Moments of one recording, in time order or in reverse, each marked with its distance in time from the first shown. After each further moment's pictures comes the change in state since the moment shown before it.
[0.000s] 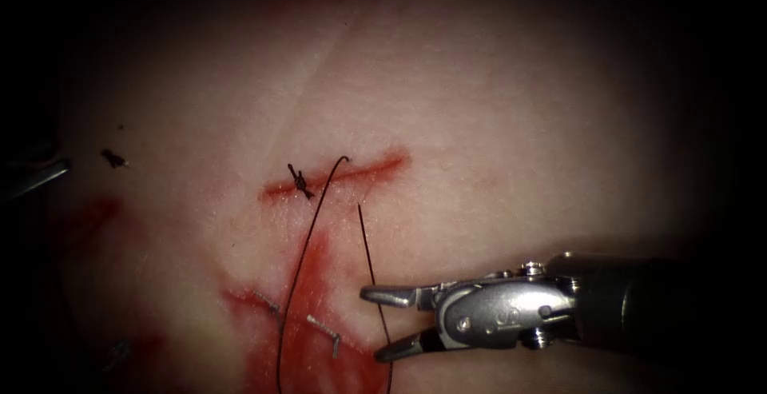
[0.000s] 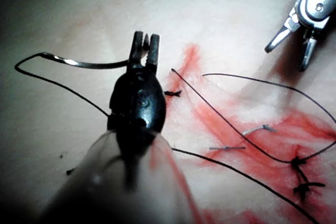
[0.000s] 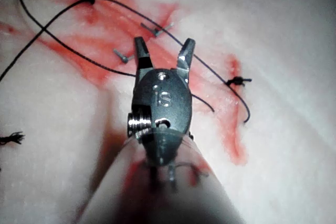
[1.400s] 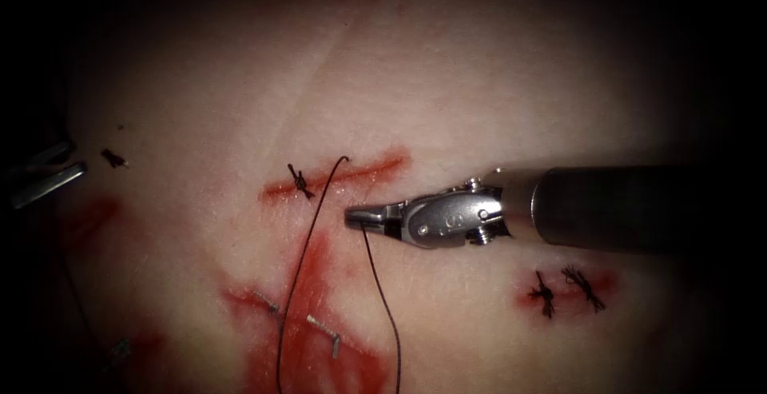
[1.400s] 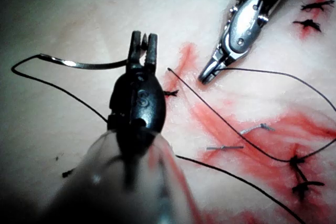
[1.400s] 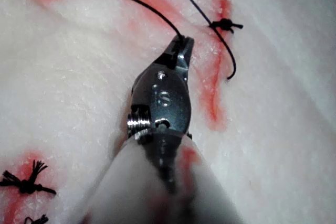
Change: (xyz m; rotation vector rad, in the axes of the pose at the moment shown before) right arm -0.016 0.003 0.009 -0.004 -0.045 -0.109; left arm -0.001 0.001 0.001 0.016 0.001 0.006
